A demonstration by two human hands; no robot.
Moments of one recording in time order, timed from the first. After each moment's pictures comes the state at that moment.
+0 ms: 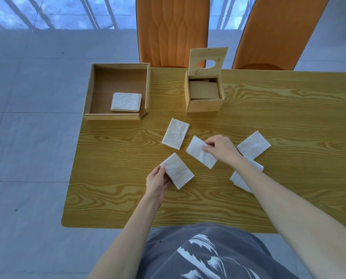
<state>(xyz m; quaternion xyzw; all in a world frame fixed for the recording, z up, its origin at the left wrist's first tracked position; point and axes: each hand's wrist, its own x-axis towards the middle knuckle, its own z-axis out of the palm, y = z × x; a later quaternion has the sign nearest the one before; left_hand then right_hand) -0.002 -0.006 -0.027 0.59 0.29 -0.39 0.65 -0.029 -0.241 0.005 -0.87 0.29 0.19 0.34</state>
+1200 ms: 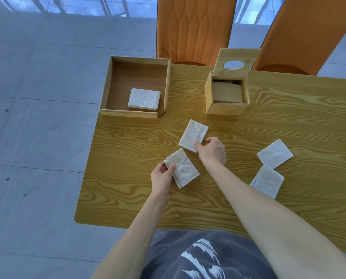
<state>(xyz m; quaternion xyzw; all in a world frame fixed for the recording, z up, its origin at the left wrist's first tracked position) 0.027 0.011 -0.024 0.63 0.27 -0.34 0.64 0.031 -0.152 -0.011 -0.76 0.54 0.09 0.35</state>
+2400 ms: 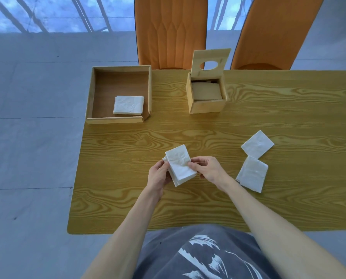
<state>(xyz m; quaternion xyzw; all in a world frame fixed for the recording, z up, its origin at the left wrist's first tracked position) 0.030 -0.003 -0.012 0.62 0.21 -0.43 0.62 -0.053 -0.167 -0.007 -0.64 0.37 0.14 0.66</state>
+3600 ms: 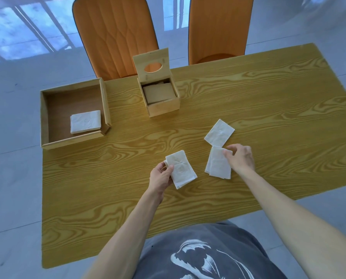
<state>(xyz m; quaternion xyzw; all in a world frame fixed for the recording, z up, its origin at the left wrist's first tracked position) -0.020 -0.081 -0.018 0.64 0.12 -0.50 0.57 -0.165 -0.294 -0.008 -0.73 0.61 0.07 0.31</state>
